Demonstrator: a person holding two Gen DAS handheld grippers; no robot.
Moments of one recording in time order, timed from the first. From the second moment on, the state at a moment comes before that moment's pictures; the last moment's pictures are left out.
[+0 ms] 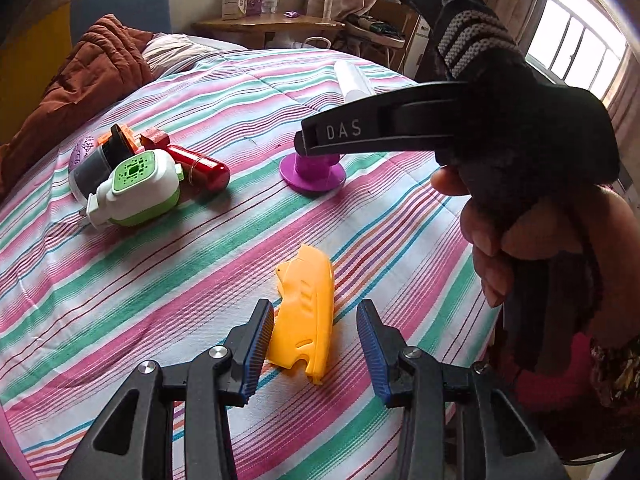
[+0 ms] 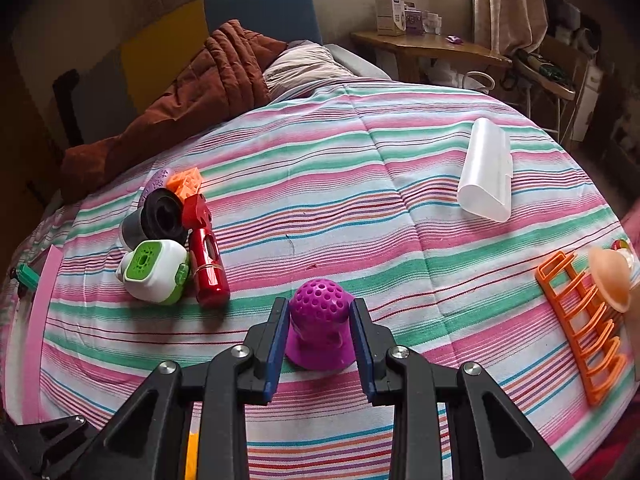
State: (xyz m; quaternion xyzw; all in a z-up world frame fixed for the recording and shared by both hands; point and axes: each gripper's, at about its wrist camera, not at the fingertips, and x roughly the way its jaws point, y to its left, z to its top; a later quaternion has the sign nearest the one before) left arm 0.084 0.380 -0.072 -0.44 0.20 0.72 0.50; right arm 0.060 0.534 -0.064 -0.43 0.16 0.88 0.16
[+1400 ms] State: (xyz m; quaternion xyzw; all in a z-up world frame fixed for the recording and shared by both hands) left arm -0.021 0.193 -0.009 -0.42 -0.02 0.83 0.37; right arm 0.058 0.505 -0.063 -0.42 0.10 0.89 0.15
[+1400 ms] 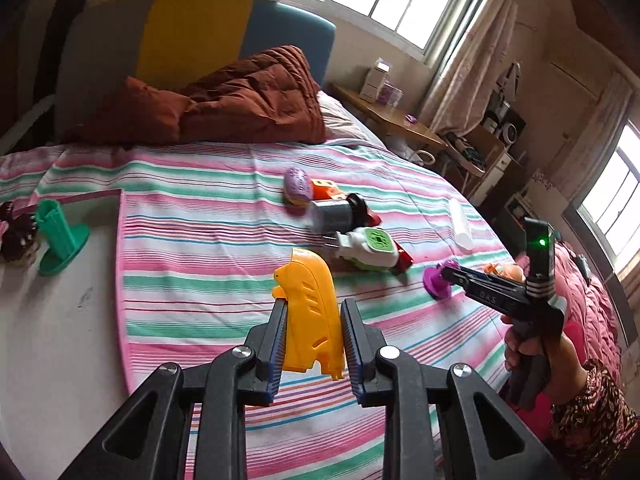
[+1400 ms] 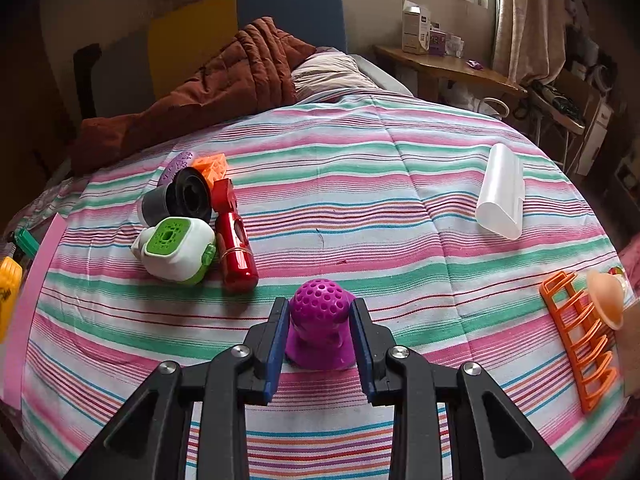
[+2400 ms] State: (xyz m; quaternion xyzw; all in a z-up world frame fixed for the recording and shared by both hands) left arm -0.119 0.024 -0.056 -0.45 -0.06 0.88 0.14; right arm 0.060 0.475 -0.043 -0.39 0.09 0.91 0.11
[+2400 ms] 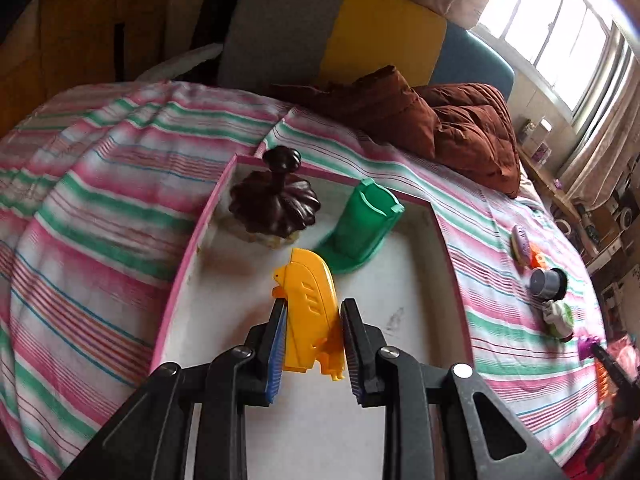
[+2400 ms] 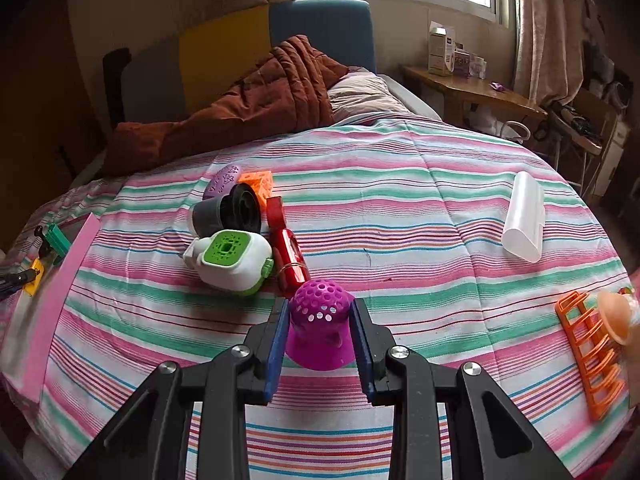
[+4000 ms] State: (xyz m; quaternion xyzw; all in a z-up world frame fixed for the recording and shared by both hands) left arm -0.042 0.020 -0.066 -0.46 -0.09 0.86 0.19; right arm -0.100 0.205 -0.008 -0.41 0.11 0.89 -0.14
